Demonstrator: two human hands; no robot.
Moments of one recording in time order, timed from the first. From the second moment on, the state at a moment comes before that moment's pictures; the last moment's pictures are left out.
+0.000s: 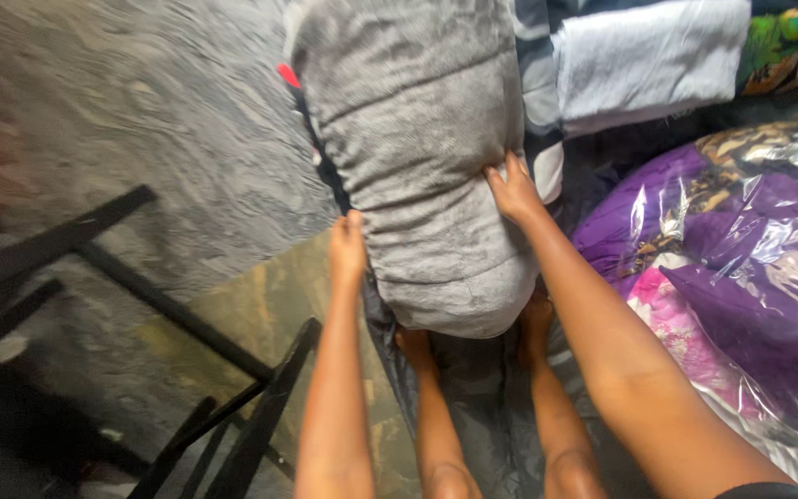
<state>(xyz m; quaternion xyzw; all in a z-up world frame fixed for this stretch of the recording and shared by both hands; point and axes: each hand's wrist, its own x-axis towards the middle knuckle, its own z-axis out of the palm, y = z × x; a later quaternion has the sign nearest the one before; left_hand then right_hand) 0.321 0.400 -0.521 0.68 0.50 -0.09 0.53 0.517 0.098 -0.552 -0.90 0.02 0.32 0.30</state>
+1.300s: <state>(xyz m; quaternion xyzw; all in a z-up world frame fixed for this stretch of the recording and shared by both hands) 0.346 0.436 -0.529 0.43 0.66 -0.13 0.61 0.488 0.151 -0.466 -0.74 0.07 0.36 0.56</state>
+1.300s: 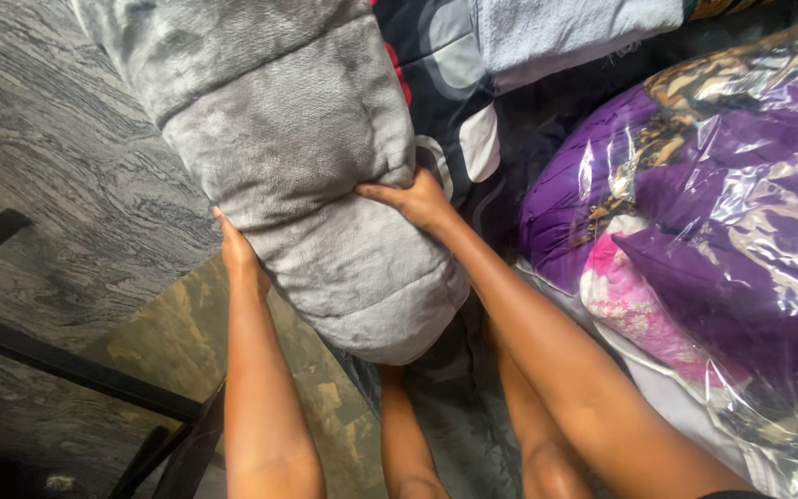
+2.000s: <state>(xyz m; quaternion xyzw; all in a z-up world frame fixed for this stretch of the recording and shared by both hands) 0.260 0.371 -0.416 0.36 0.62 -0.08 0.69 0.458 0.178 -0.197 -0.82 -0.03 0.30 0.49</state>
